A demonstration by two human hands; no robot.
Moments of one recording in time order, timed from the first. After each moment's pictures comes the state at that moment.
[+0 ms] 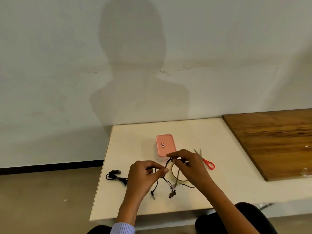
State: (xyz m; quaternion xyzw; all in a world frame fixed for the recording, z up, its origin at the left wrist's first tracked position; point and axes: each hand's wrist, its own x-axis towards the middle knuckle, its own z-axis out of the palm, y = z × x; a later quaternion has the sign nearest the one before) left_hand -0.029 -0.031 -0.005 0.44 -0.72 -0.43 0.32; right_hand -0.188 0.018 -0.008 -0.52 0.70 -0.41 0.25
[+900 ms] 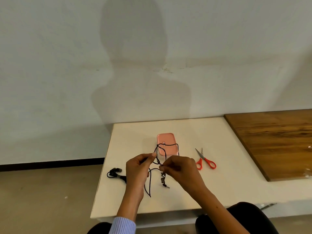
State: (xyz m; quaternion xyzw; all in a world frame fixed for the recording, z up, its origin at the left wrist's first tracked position) left_hand -0.034 -0.036 0.003 0.54 -0.47 -0.57 0.40; right_hand -0.164 0.019 -0.017 -0.53 0.67 -0.42 0.31
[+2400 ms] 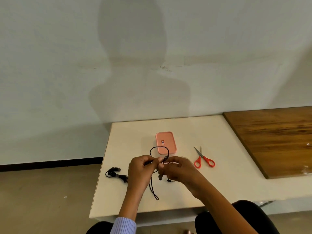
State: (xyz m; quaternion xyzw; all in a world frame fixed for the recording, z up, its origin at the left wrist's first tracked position) left_hand -0.036 -0.038 -0.009 0.50 -0.64 -0.47 0.35; right_hand -0.170 0.018 -0.010 -0.33 0.63 -0.43 0.56
